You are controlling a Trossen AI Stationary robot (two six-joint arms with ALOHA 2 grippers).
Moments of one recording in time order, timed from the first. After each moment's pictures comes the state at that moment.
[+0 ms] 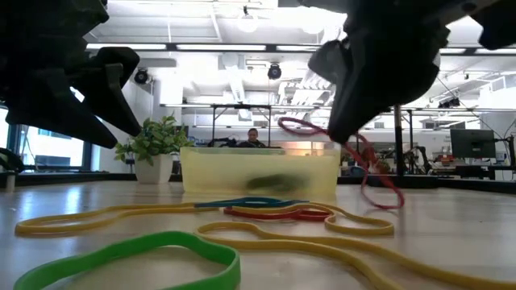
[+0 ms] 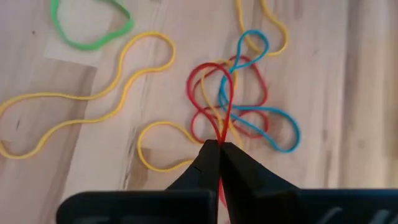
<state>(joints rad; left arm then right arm) -0.53 1.44 0.58 -0.05 -0.62 -0.03 0.49 1.87 1.26 -0.47 0.23 0.24</state>
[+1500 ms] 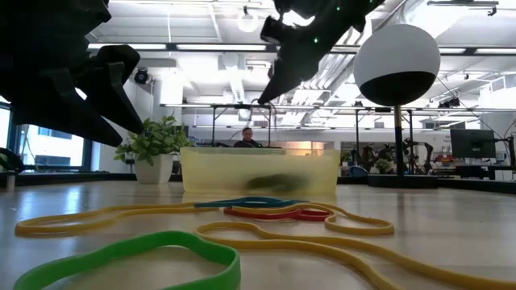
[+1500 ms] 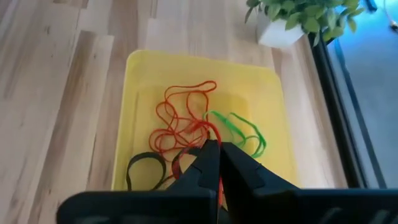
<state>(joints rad) -0.53 1.44 0.58 -0.05 -0.65 -0.03 -0.16 1.69 1.26 -0.32 0.09 -0.28</state>
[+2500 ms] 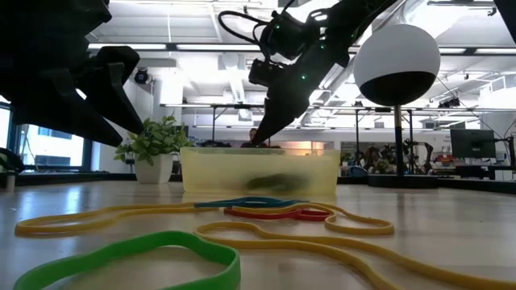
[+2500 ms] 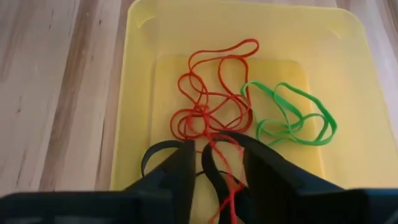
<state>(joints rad) -0.53 1.44 0.58 -0.05 -0.65 -0.04 -0.21 1.86 1.26 -0.27 -0.06 -0.21</state>
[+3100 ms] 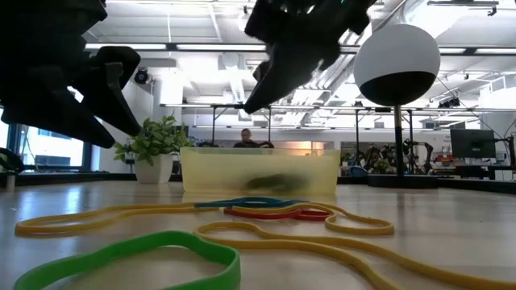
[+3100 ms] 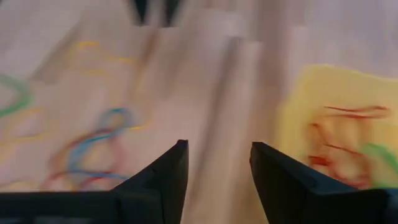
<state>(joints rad) -0.53 1.44 0.58 -0.03 -0.60 -0.02 0.02 1.80 1.26 -0.28 -0.13 -0.19</state>
